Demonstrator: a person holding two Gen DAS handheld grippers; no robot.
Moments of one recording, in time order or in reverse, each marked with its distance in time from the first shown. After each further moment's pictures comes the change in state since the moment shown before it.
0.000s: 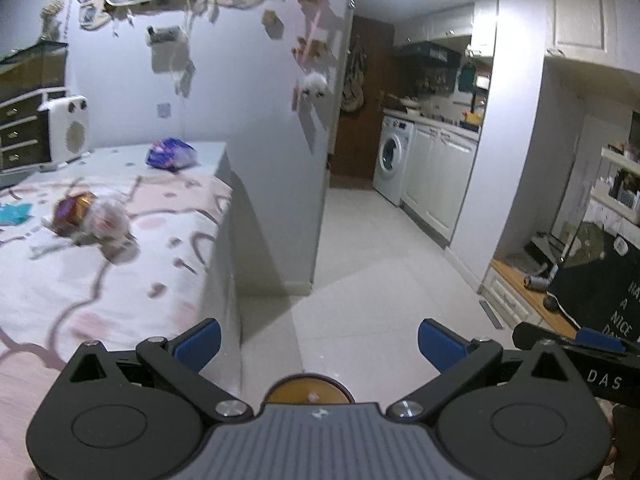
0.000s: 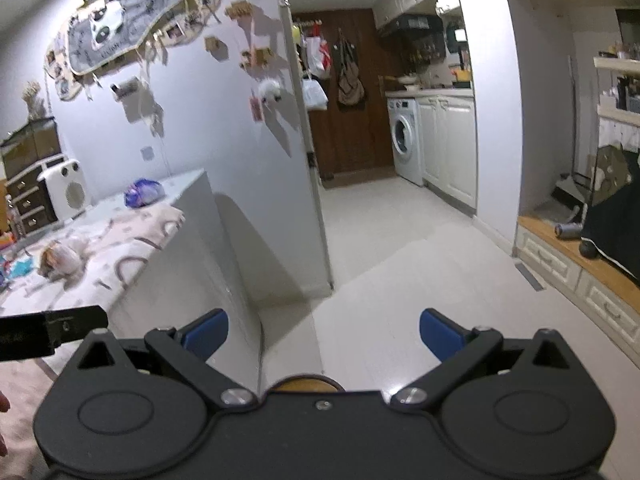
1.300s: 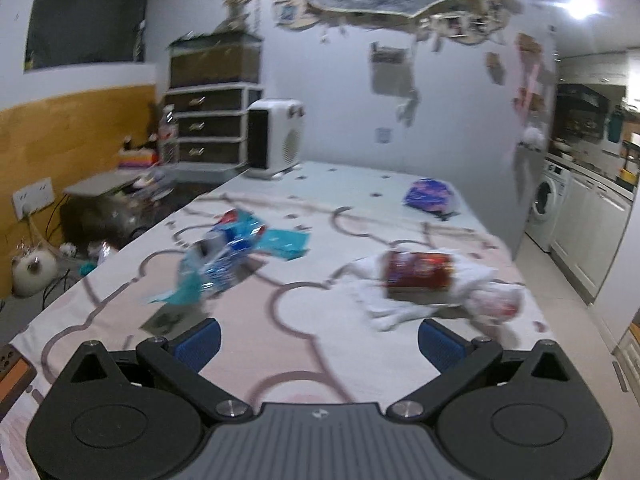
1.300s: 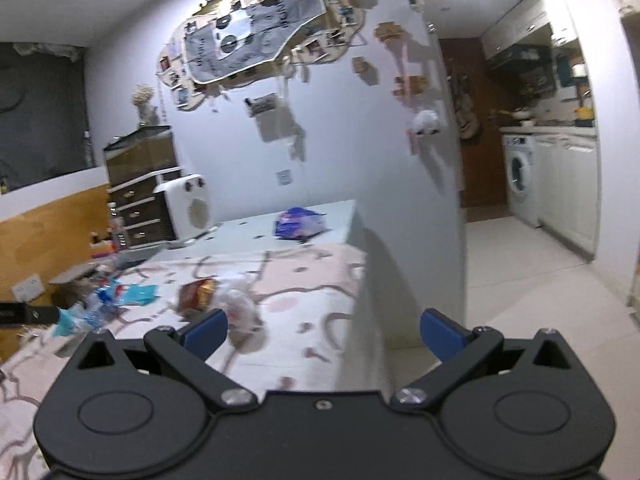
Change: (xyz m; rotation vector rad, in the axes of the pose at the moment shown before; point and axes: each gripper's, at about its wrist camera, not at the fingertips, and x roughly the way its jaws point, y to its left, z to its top) left arm -0.052 0.374 0.064 -0.163 -0.027 0.383; right arm 0.052 0.241 0.028 -0.072 -0.072 0.302
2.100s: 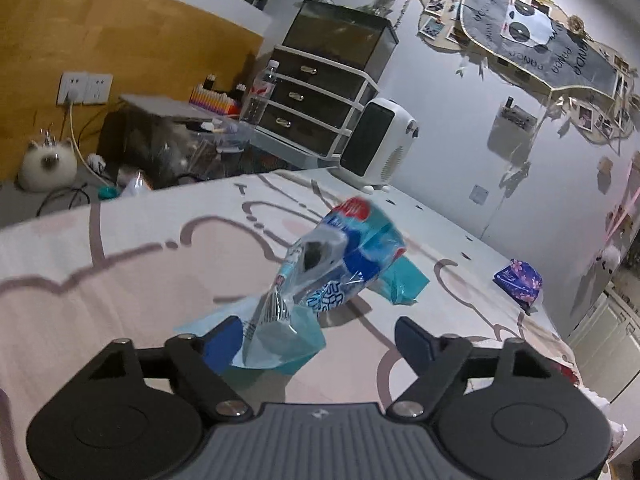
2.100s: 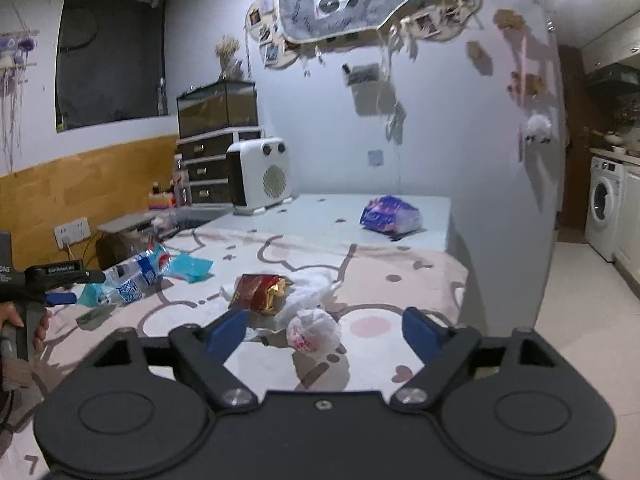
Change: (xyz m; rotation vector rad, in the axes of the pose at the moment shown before) left arm 0.134 0.120 -0.006 -0.404 -0.076 0.036; right arm 0.118 0.063 0.024 -0.197 0.084 0.204
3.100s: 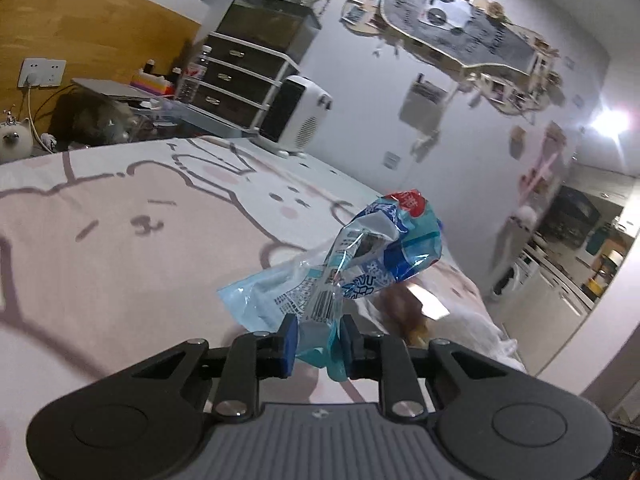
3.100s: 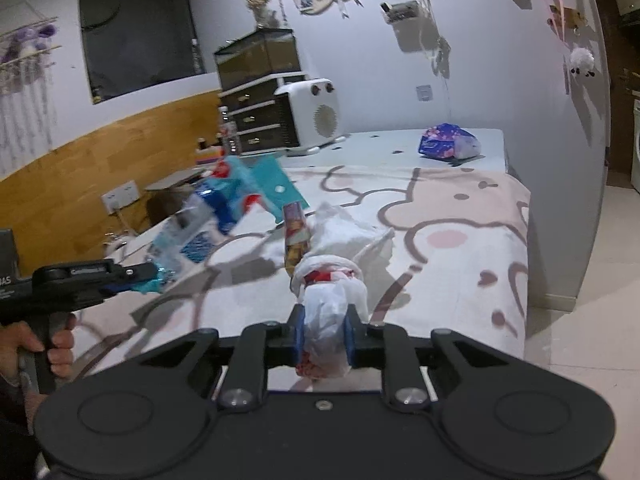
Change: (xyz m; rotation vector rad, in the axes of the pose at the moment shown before) left arm -0.114 -0.045 -0.083 0.049 0.063 -0.210; right arm -0.043 0.038 -0.050 0.064 0.136 0.166
